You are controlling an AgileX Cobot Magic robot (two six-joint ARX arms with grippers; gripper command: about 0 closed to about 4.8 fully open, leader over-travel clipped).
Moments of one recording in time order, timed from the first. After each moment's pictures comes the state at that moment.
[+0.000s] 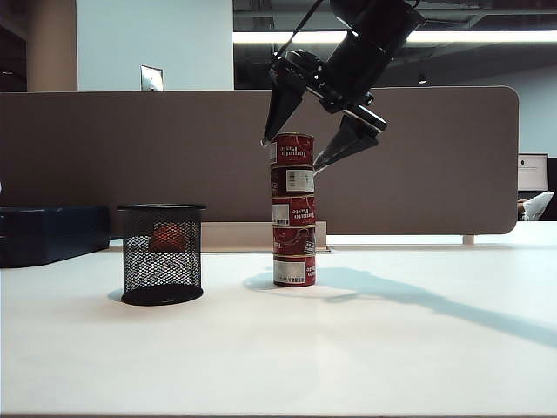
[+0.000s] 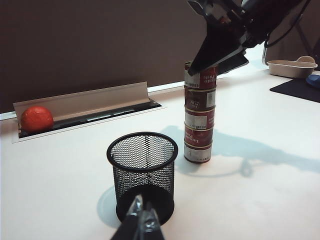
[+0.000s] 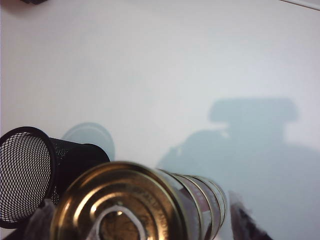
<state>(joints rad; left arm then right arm) -0.12 0.01 0.04 0.02 0.43 0.05 0.46 1.94 1.77 -0.64 -0.34 0.12</state>
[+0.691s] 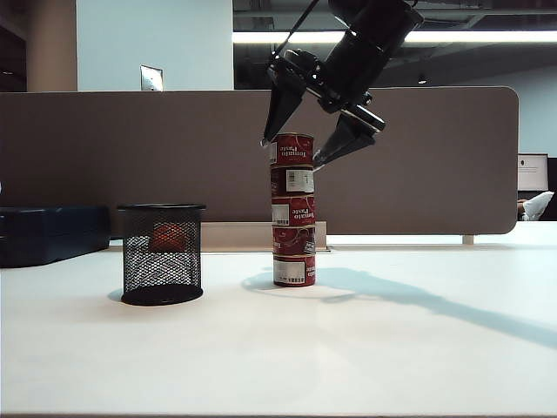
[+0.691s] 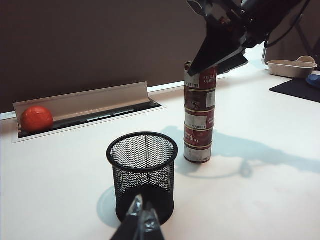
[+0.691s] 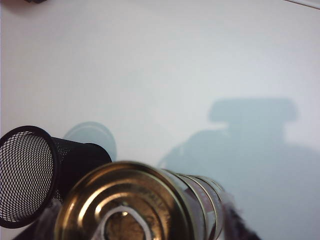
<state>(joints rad) -0.12 0.01 0.04 0.02 0.43 0.05 0.46 1.94 1.77 -0.64 -0.34 0.12</state>
